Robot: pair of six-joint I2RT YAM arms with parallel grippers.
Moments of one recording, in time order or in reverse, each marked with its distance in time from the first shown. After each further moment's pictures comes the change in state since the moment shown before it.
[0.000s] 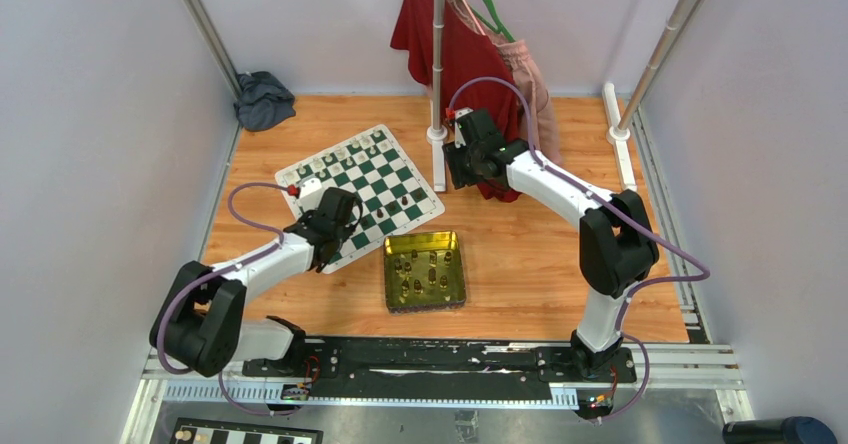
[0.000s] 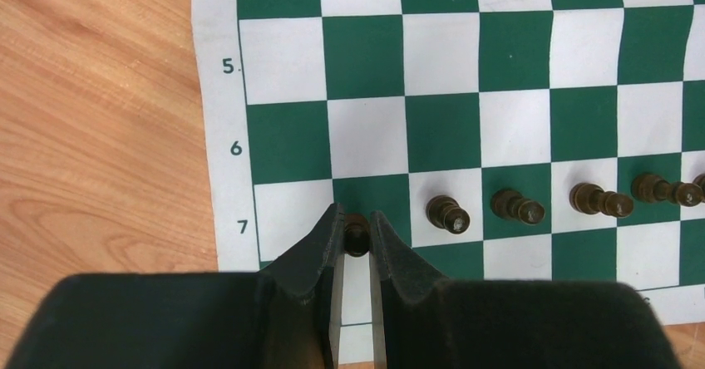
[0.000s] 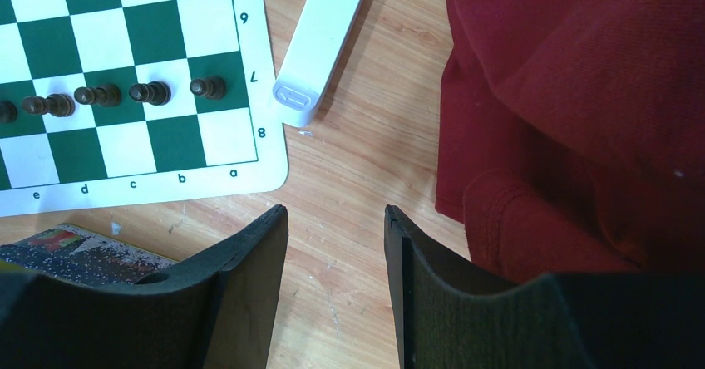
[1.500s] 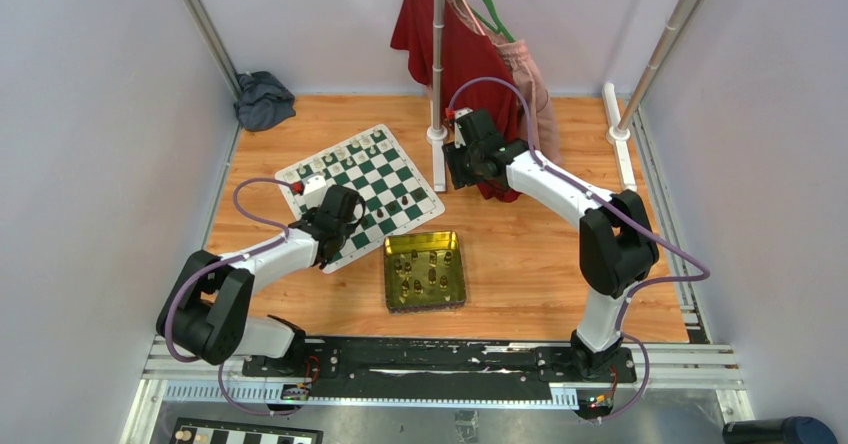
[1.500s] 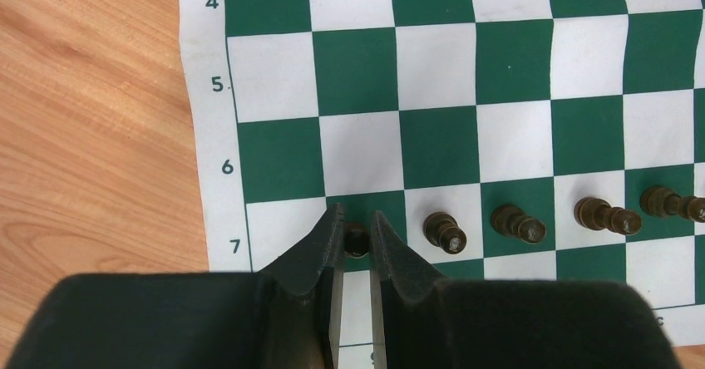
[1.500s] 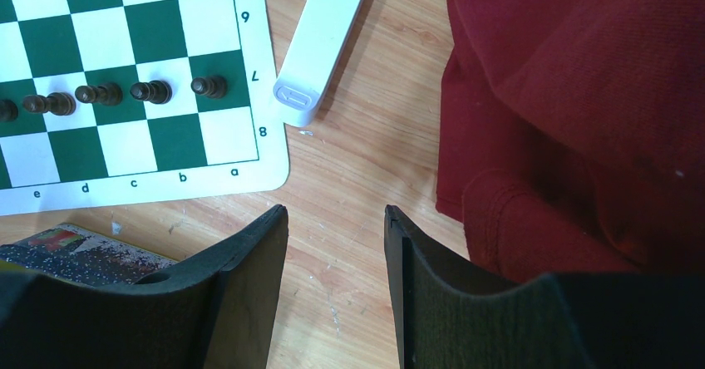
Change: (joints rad) left arm 0.000 0.067 0.018 0.050 -0.015 0.037; right arm 0.002 0.000 0.000 0.000 0.002 0.000
